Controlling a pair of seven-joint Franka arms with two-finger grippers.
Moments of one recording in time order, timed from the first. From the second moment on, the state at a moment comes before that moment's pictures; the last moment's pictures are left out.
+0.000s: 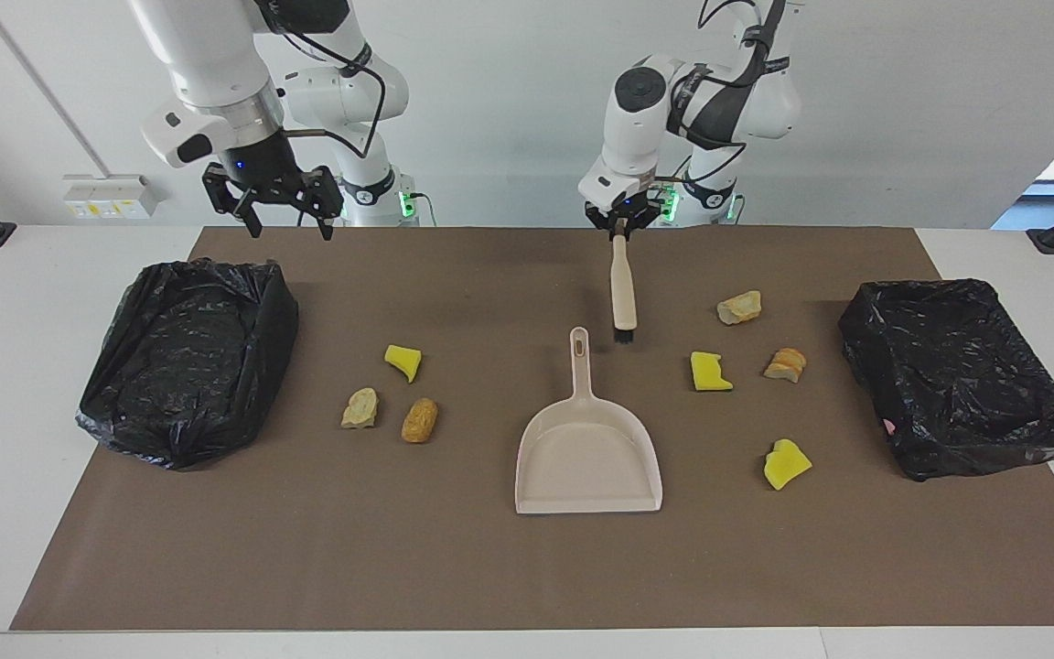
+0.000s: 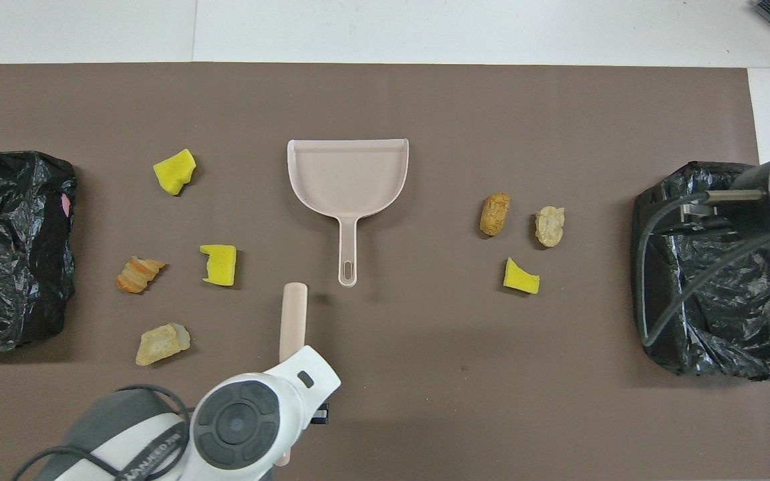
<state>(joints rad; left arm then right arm) -0.54 -0.32 -0.15 -2.41 -0.08 1.95 -0.57 0.12 0.03 0.01 -1.53 0.00 1.54 0.20</state>
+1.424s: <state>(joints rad) 0.03 0.32 -0.14 -1.64 0.30 2.00 0.28 0.54 0.57 0.12 -1.45 0.01 2.10 0.73</state>
